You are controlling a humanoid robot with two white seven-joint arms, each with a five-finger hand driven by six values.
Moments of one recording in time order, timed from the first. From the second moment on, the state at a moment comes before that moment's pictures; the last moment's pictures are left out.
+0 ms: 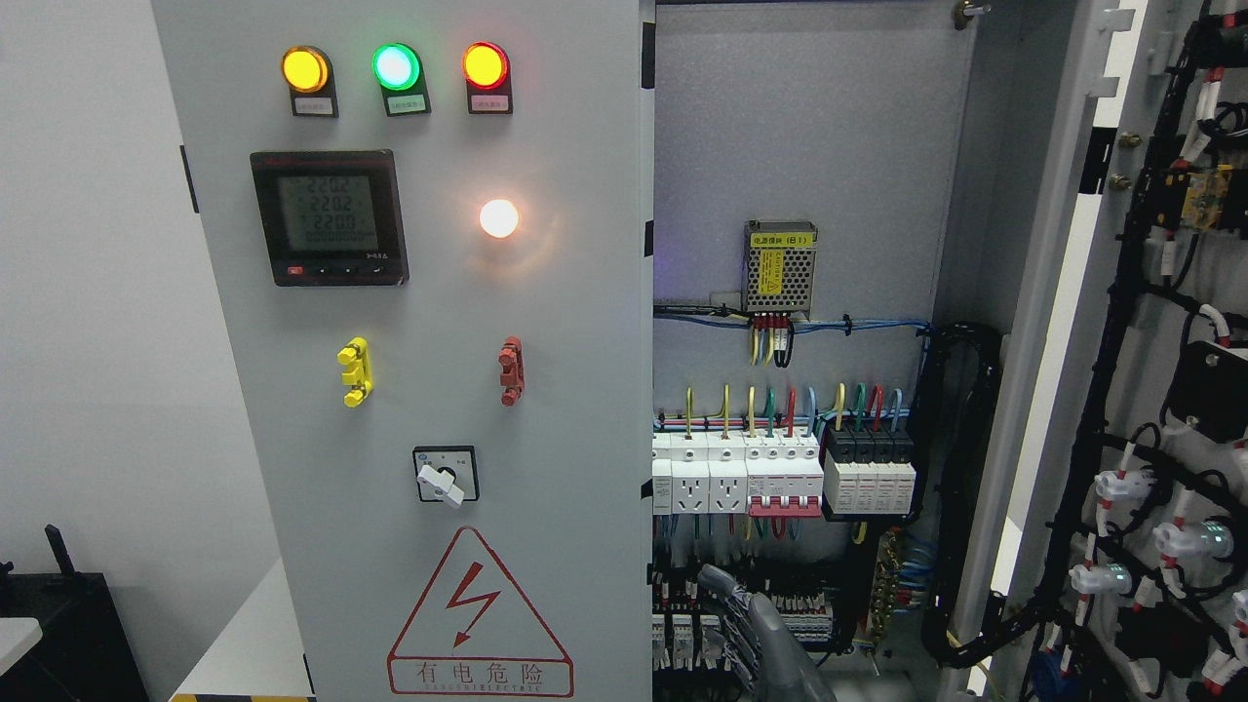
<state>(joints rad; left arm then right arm) 0.12 -0.04 0.17 0.00 -0.19 -0.13 -0.25 -0.34 -0.09 0.31 -1.61 -0.35 0.13 0.07</state>
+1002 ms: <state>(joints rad) 0.12 -0.04 0.17 0.00 -0.19 -0.13 -0.25 -0.41 -0.10 0.35 -1.54 -0.40 0.15 0.08</state>
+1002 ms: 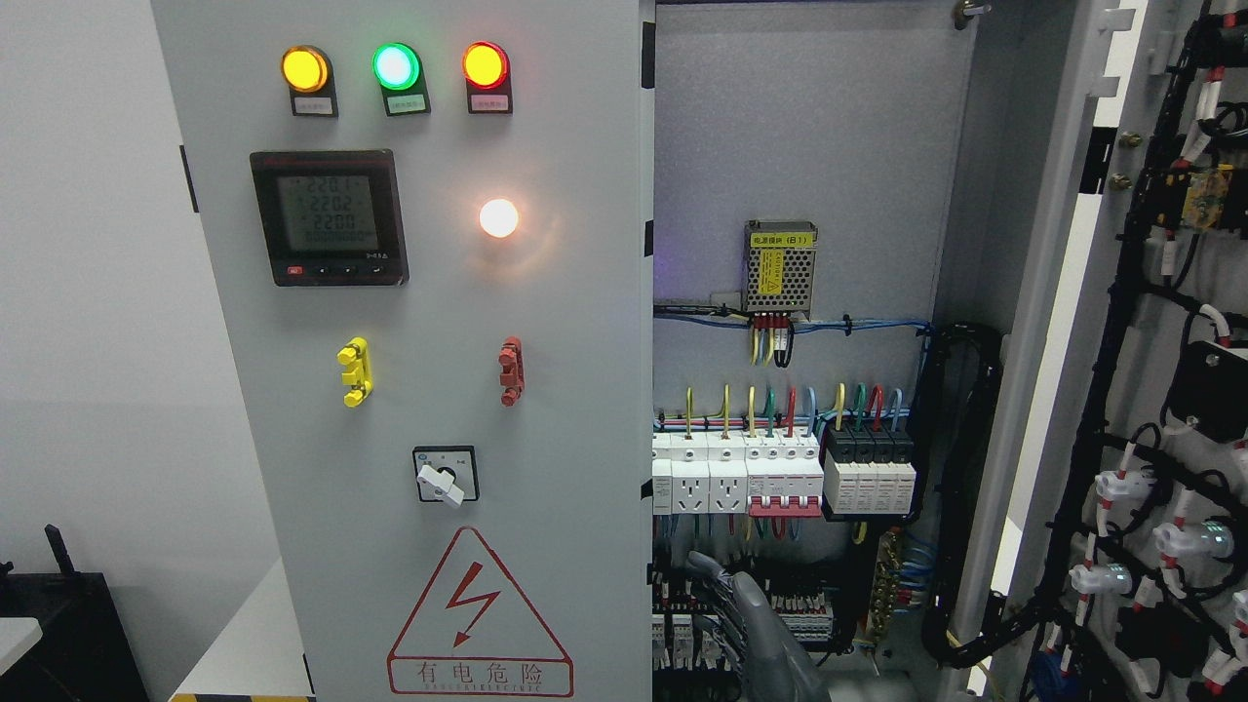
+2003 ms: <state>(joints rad) 0.12 -0.04 0.17 0.00 -0.19 -0.13 -0.25 -0.48 -0.11 0.39 -1.50 -0.42 0.16 0.08</state>
